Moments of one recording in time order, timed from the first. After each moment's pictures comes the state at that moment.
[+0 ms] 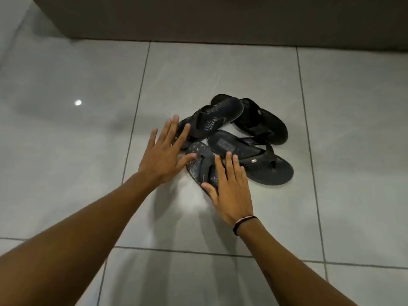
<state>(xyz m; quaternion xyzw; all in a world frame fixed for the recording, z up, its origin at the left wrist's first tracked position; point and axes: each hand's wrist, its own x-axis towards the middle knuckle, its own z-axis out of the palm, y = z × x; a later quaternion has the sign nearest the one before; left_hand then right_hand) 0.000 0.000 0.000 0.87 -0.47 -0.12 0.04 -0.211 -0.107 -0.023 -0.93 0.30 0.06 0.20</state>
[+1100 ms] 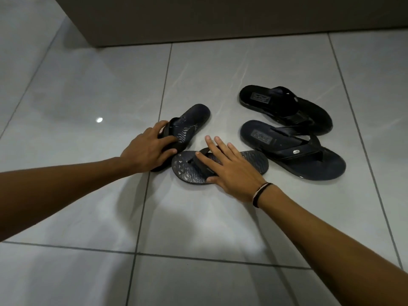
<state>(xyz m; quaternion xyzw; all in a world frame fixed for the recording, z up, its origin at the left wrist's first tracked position) 0.099 0.091 -0.021 0.83 -0.55 -0.10 -0.01 -0.132 -0.094 -0.064 -0.99 0.01 0.04 0.10</state>
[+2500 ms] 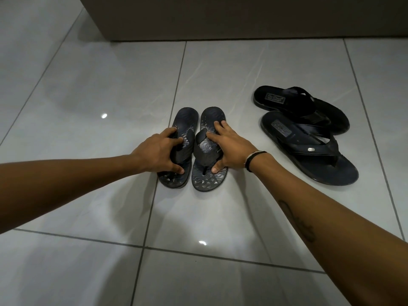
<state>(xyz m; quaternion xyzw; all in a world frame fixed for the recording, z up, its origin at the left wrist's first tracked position) 0.084 0.102 -0.011 0.86 -0.46 -0.21 -0.05 -0.054 -0.109 -0.046 -0.95 0.10 0.15 0.25</state>
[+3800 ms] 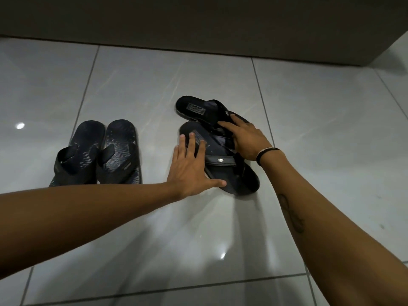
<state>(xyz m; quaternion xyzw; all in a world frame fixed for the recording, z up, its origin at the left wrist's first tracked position) -0.102 -0.126 -0.081 0.84 -0.48 -0.20 0.12 -0.192 -0.318 -0.026 -0.95 0.27 0.13 0.13</state>
